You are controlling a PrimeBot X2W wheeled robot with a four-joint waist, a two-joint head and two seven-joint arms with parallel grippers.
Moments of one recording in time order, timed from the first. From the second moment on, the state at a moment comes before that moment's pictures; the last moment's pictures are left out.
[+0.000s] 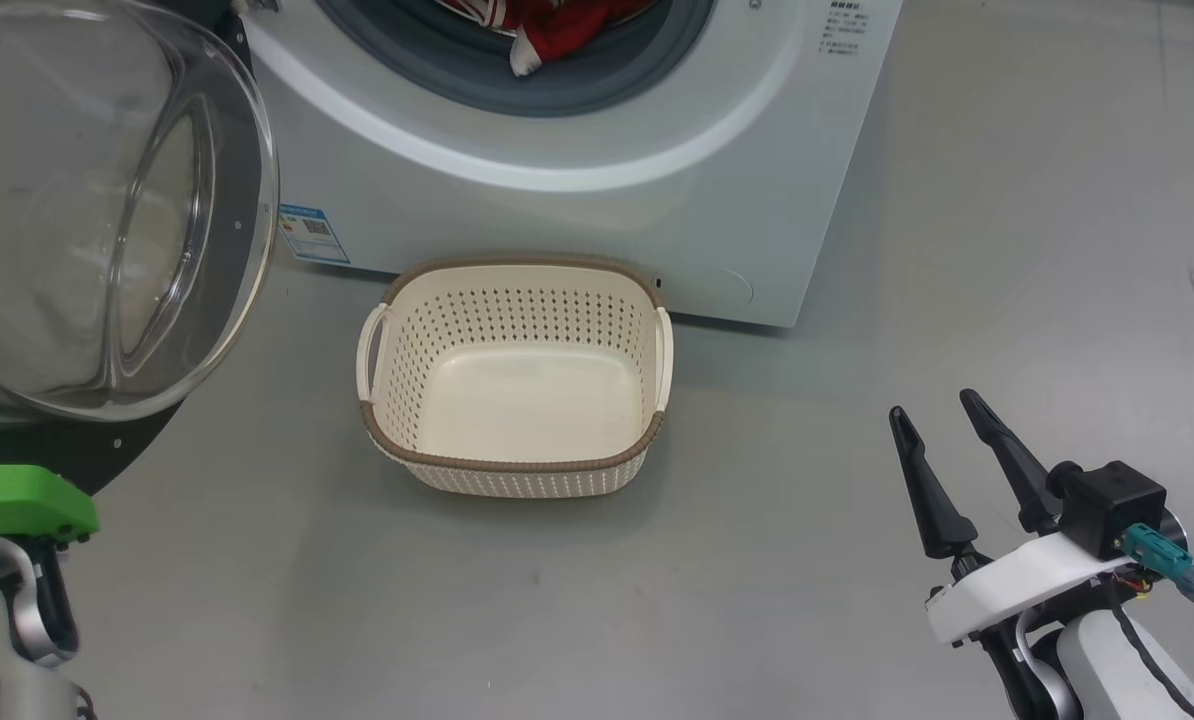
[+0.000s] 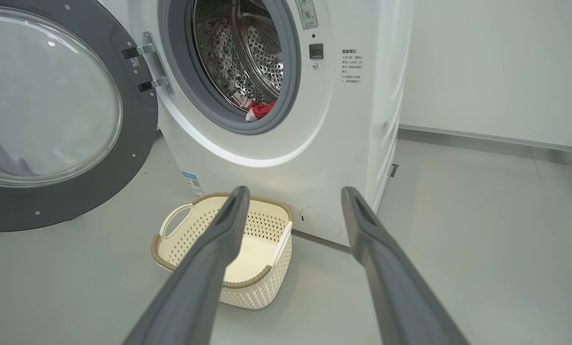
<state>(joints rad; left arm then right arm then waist) -0.37 0.18 0.20 0.49 -0.31 0.10 -0.25 -0.09 -0.24 0.31 0.17 0.45 0.06 -0.23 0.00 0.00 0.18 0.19</state>
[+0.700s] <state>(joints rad) -0.19 0.08 0.05 0.39 -0.27 0.00 -0.25 -0.07 -0.21 0.26 0.20 0.48 0.02 -0.24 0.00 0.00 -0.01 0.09</state>
